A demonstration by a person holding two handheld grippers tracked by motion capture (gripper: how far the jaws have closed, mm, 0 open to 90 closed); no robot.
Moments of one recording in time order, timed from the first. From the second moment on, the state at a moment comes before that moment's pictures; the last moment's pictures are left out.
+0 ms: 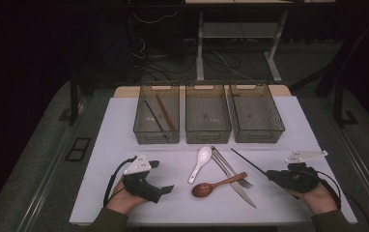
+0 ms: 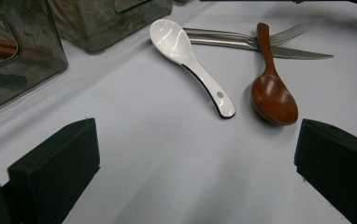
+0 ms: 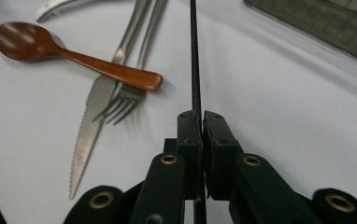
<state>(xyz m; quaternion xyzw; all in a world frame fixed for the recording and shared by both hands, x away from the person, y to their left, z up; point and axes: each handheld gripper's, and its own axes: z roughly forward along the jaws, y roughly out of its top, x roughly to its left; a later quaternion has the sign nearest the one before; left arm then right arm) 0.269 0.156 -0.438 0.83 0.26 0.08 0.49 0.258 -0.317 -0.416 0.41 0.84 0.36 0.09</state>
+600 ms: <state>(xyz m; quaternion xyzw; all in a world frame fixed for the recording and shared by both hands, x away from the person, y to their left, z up) 0.269 0.156 -0.439 0.83 0.27 0.08 0.48 0.268 -0.300 -0.391 0.38 0.83 0.40 0.09</state>
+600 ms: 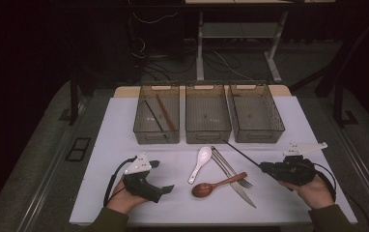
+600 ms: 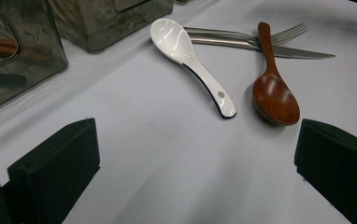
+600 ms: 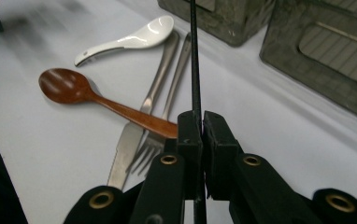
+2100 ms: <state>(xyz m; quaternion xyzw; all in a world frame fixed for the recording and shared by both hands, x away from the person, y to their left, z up) 0.269 0.155 -0.439 0.83 0.26 0.08 0.48 0.334 -0.216 -0.363 0.34 0.83 0.43 0.09</state>
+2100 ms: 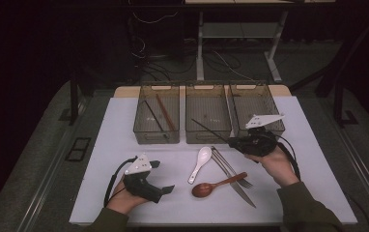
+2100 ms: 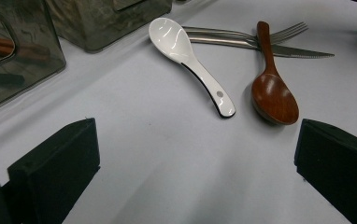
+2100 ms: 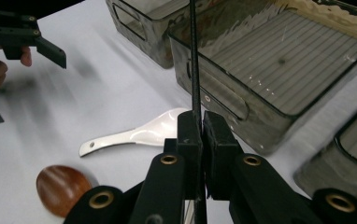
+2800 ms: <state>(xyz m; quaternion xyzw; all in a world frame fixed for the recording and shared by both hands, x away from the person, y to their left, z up) 0.269 0.155 -0.439 0.83 0.26 0.08 0.49 0.375 -0.153 -0.348 0.34 0.84 0.42 0.10</state>
